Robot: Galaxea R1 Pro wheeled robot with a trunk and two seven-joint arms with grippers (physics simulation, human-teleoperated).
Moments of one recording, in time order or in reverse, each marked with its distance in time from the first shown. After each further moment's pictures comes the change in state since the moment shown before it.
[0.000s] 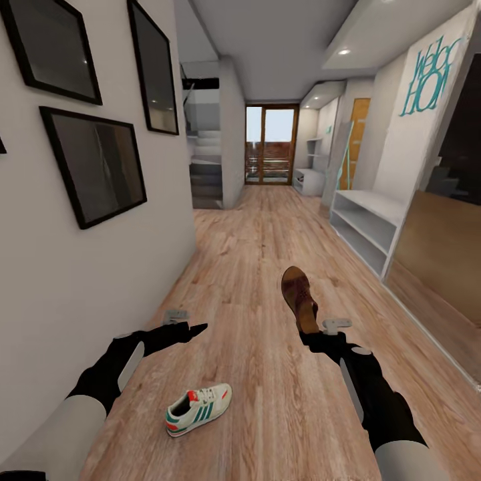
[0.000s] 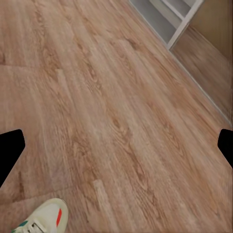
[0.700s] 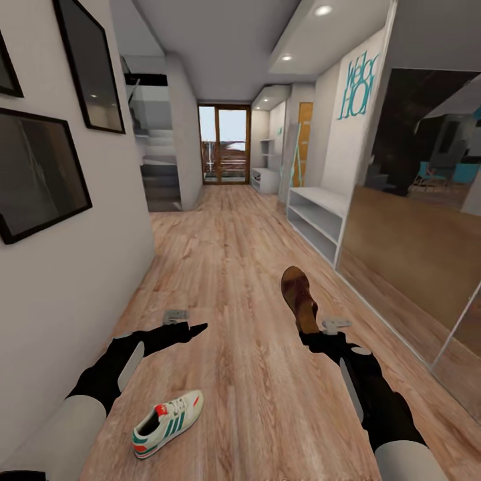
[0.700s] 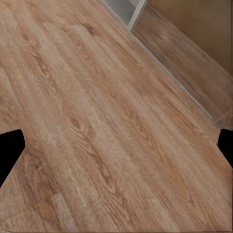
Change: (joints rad) left arm 0.000 0.000 0.000 0.000 0.001 0.000 0.000; right arm 0.000 0.001 0.000 -0.001 0.000 0.000 0.001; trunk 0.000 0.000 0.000
